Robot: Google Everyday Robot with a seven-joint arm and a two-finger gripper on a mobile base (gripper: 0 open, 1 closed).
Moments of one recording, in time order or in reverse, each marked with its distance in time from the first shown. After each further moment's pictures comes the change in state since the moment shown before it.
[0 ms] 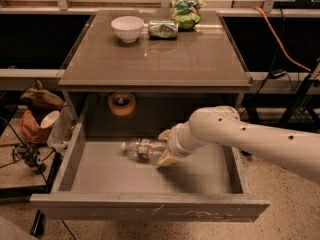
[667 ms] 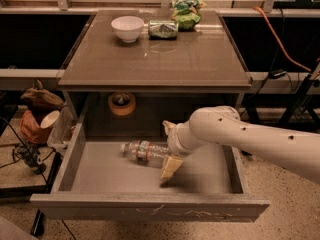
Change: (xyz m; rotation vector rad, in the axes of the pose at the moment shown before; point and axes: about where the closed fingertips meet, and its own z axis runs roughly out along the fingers) arm 0.000 0.000 0.000 0.000 0.000 0.000
